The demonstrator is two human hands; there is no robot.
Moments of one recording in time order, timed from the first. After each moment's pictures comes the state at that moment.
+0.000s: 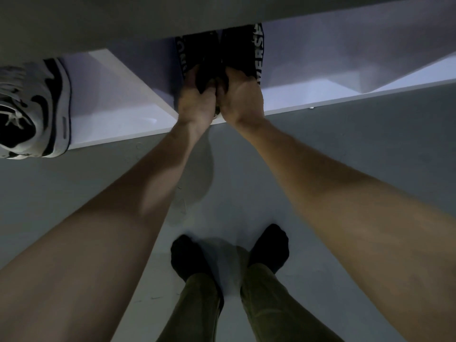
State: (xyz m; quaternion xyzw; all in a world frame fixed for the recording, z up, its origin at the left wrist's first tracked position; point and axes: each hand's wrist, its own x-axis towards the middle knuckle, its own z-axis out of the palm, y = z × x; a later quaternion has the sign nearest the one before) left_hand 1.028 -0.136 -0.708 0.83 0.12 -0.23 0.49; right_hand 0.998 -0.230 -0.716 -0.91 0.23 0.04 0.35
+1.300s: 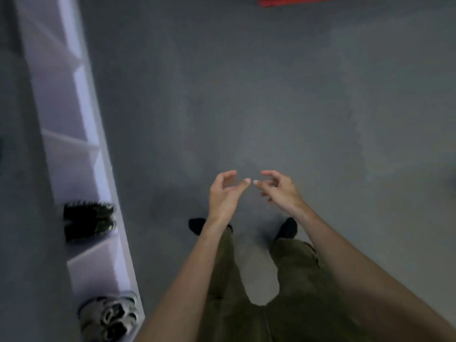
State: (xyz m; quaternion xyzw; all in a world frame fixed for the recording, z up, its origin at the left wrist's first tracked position) left_hand 0.516 -0.068 -0.219 0.63 -0.36 -0.67 0.14; right_hand 0.359 -0.013 -0.240 -0.18 0.79 -0.24 0.54
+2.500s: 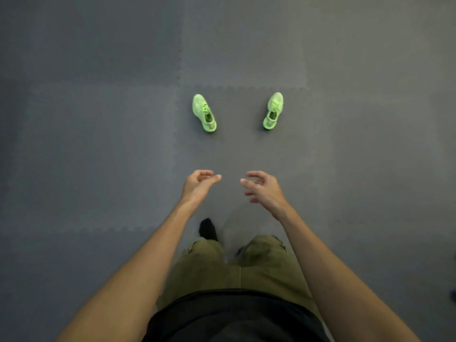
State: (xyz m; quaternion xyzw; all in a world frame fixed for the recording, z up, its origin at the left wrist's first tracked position) left_hand -0.440 0.506 -0.142 0.23 -0.73 -0.56 -0.31; right_hand -0.384 0.688 -0.127 0.33 0.70 -0.61 0.19
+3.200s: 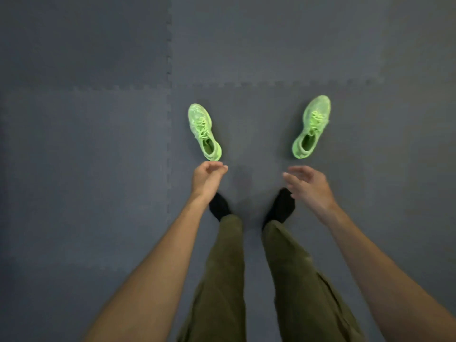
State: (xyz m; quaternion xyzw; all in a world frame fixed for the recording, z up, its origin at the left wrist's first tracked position) left_hand -0.853 0.714 -0.403 0.35 -0.76 -0.47 -0.30; right_hand -0.789 0.947 -0.397 0.42 0.65 -0.58 0.26
